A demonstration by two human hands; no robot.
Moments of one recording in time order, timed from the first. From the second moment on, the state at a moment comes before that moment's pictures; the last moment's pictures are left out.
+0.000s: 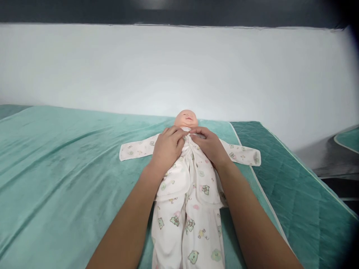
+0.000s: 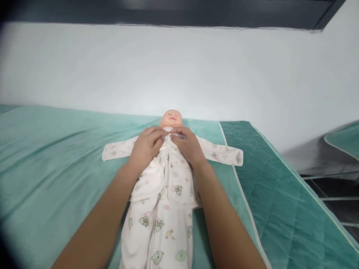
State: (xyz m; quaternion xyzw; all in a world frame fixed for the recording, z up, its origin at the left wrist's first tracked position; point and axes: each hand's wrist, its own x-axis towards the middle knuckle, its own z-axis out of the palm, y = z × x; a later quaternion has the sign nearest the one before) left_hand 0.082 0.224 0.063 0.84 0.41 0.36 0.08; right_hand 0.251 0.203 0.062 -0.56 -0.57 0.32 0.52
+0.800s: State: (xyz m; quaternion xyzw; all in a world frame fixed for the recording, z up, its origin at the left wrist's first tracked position) left_hand 0.079 0.224 0.061 0.82 0.42 0.37 0.11; right_hand 0.254 0.187 0.051 -0.53 -0.70 0.09 0.47
